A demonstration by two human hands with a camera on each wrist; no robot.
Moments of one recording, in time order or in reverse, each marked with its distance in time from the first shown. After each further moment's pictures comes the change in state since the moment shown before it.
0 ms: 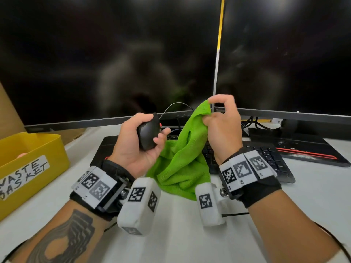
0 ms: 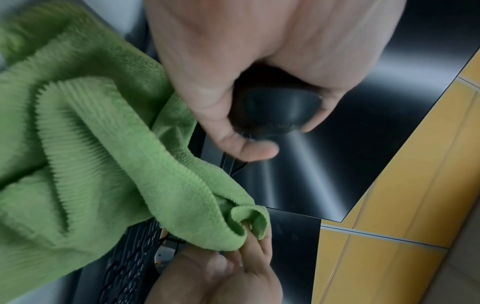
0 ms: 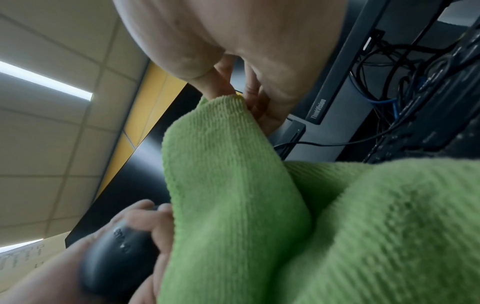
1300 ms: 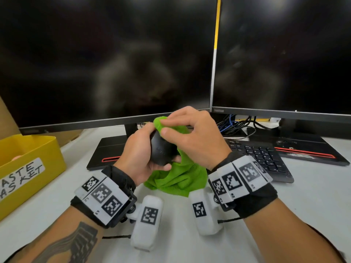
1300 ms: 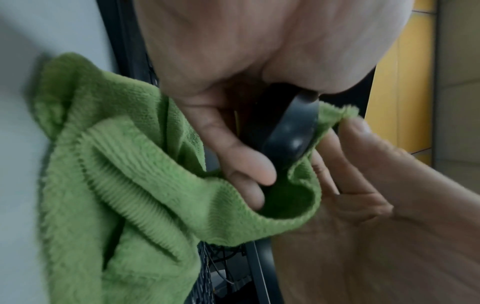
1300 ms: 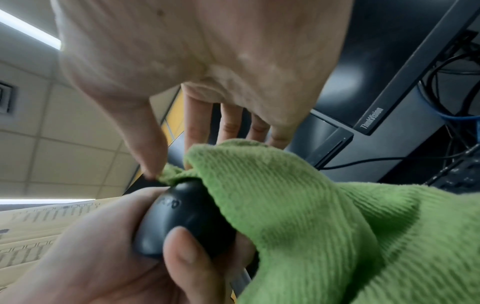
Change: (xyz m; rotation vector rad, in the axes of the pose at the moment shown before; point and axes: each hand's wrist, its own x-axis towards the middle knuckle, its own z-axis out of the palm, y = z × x) left_hand -0.008 -0.023 0.009 0.490 -0.048 0.119; right_hand -0.020 -0.014 0.017 -0.322 -0.390 -0.295
